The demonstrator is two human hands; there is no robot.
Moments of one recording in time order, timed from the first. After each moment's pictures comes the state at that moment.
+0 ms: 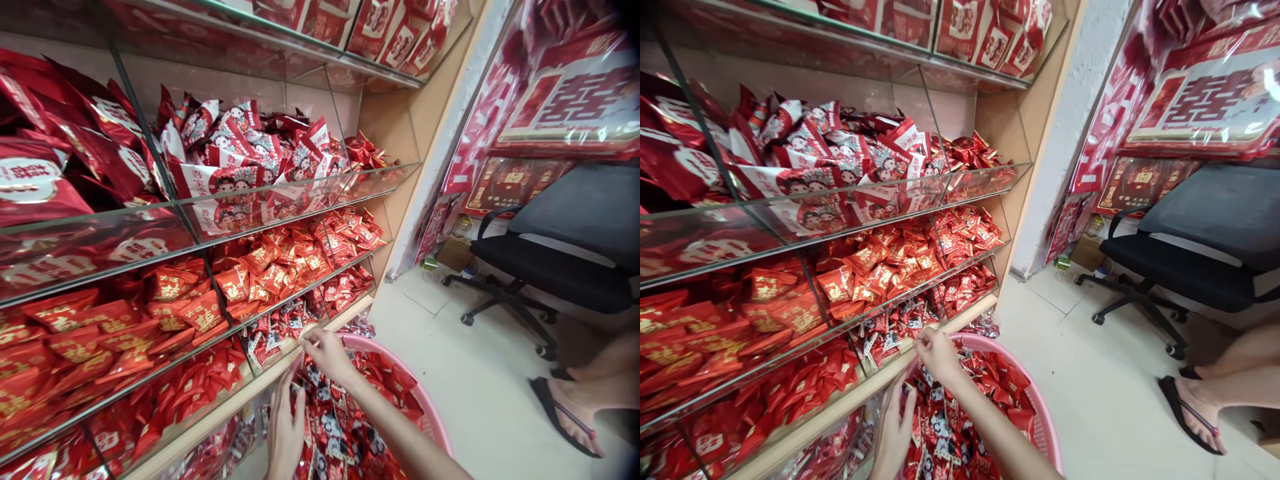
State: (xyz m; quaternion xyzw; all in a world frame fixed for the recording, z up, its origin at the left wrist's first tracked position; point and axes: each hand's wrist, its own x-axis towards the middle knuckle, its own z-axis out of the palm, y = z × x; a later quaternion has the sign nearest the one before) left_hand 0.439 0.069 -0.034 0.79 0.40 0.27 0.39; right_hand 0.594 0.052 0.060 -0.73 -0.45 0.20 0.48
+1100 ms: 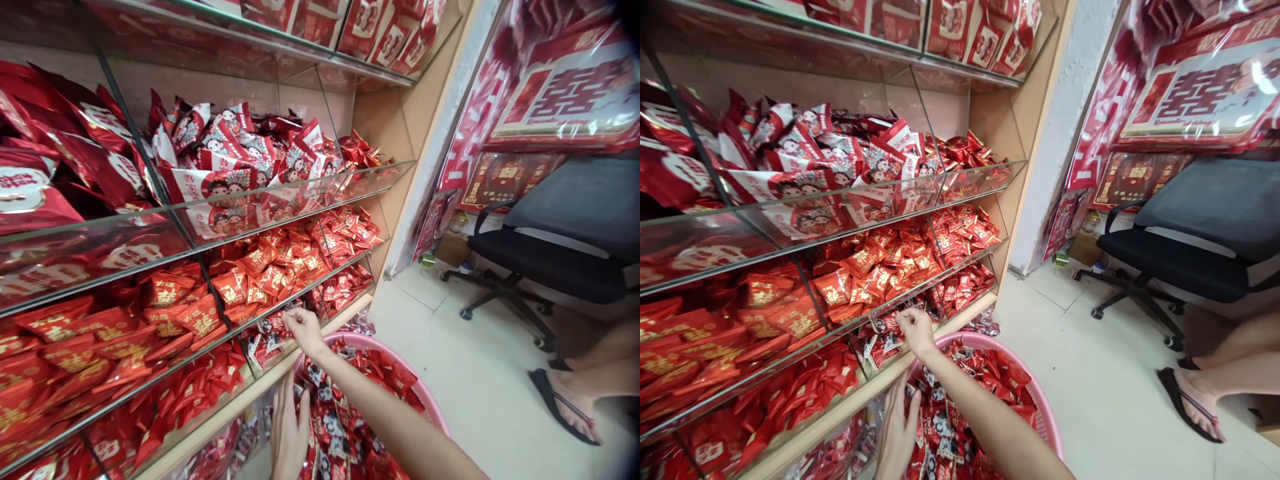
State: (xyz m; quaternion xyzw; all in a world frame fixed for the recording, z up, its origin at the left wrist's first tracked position) left_hand 0.440 0.067 -0.035 0.81 0.40 0.24 0.35; right_hand 0.586 0.119 0.061 -0.64 -0.36 0.23 0.64
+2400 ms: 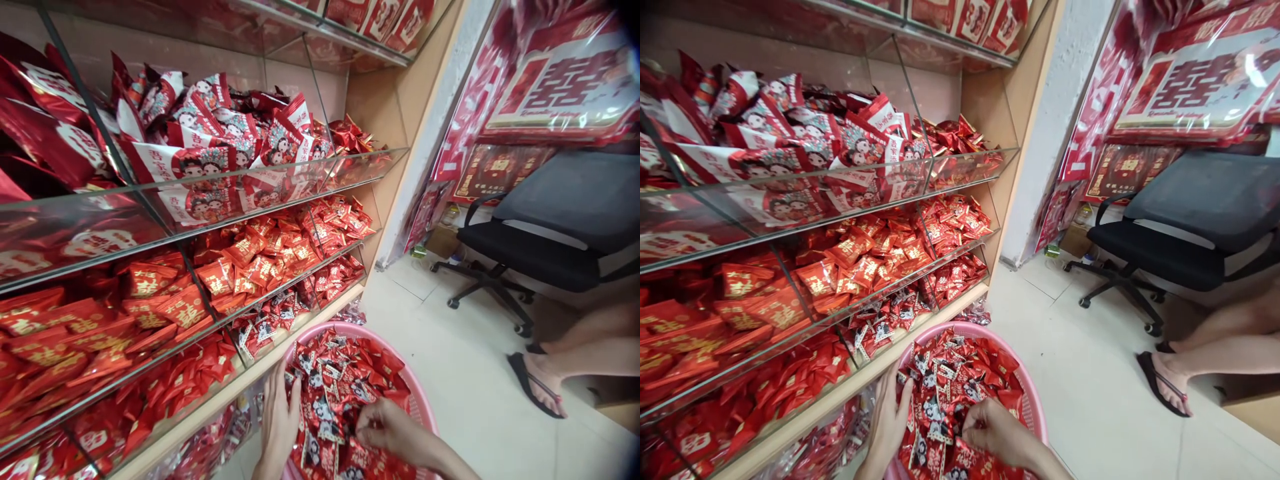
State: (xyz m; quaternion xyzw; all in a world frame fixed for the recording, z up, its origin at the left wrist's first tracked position) left_hand 0.440 0.066 -0.034 0.82 0.39 0.24 0.34; right_hand 0.601 -0.113 0.027 -0.68 -0.41 0.48 0.37
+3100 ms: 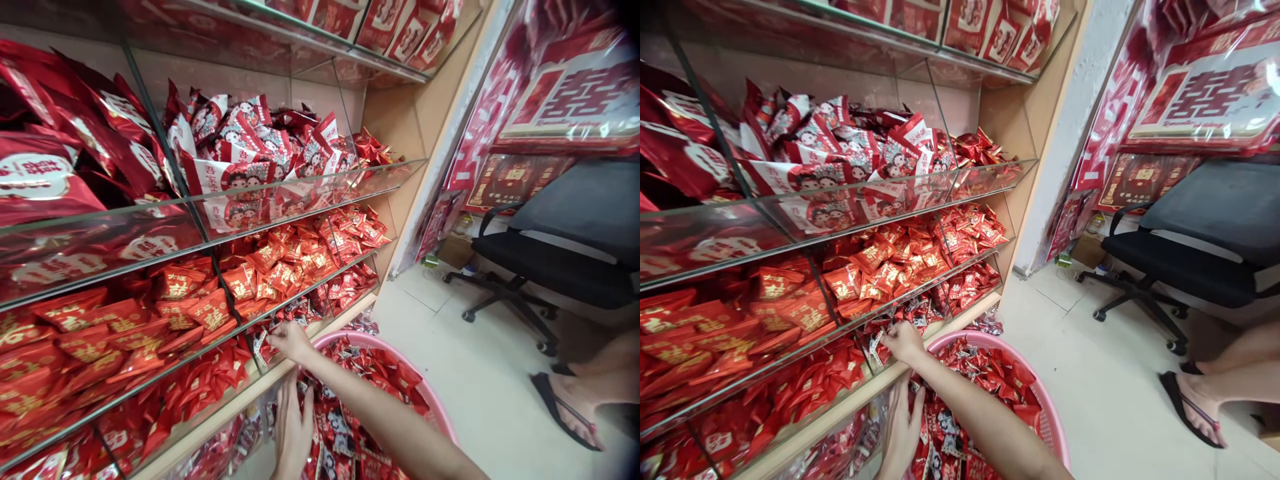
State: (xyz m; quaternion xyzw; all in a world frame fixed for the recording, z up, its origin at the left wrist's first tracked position) left_hand 0.439 0.069 -0.048 0.80 0.41 0.26 0.35; right_hand 0.556 0.132 0.051 -0.74 -0.44 0.28 0.43
